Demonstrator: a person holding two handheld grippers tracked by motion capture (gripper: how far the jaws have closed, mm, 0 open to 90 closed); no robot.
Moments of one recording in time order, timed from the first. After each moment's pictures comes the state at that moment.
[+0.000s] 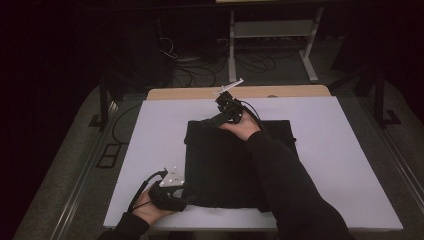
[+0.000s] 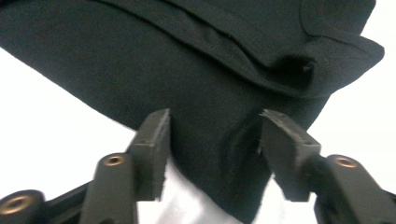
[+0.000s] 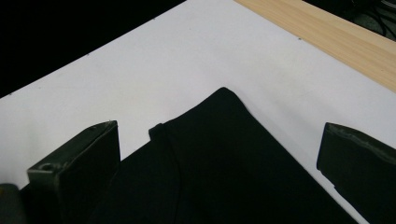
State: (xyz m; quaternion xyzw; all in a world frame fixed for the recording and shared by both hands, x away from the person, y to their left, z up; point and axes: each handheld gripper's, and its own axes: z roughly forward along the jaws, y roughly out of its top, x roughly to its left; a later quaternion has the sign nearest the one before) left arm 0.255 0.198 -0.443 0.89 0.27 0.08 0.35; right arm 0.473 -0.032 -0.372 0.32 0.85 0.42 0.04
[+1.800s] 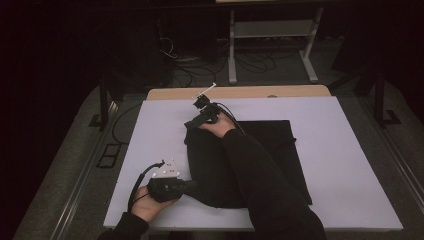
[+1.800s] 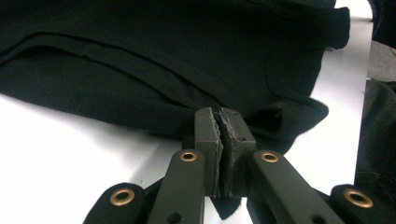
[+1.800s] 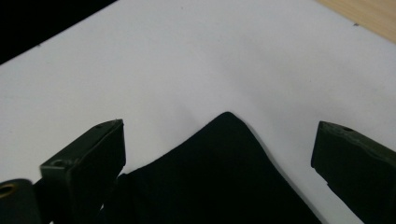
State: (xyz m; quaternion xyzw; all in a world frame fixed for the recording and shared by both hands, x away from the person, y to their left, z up) left arm 0.264 0.198 -0.423 0.86 0.26 0.05 0.43; right arm 0.522 0.036 -0.426 0.32 0.87 0.38 0.02
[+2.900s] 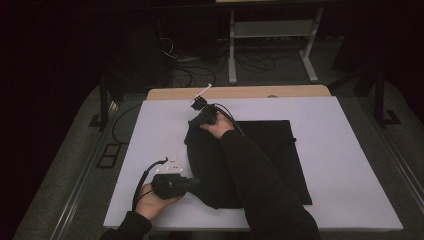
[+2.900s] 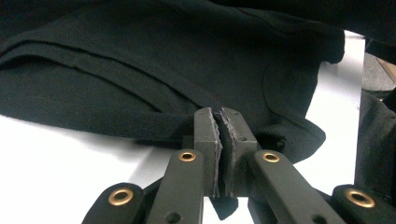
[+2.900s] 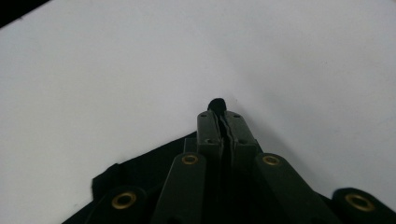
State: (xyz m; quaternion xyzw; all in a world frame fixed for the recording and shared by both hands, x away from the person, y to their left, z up) left arm 0.272 0.190 -0.423 0.86 0.26 0.03 0.44; right arm 0.525 0.043 -0.429 0.31 0.89 0.34 0.01
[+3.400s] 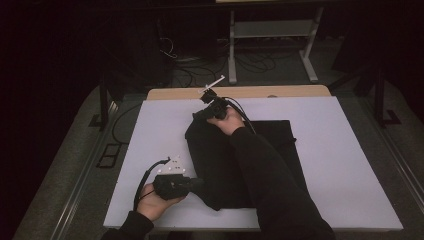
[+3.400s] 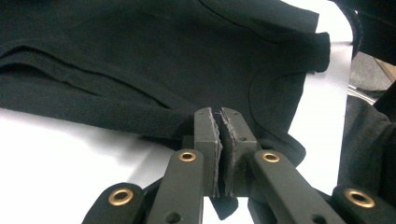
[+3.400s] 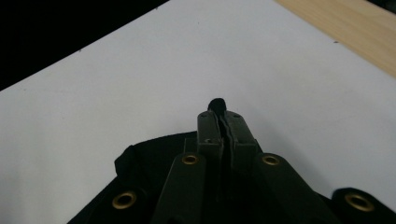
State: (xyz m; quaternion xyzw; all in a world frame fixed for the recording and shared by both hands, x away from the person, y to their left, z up) left arm 0.267 0.181 -0.412 0.86 0.25 0.04 0.45; right arm 0.504 0.009 -0.383 0.30 0.87 0.40 0.01
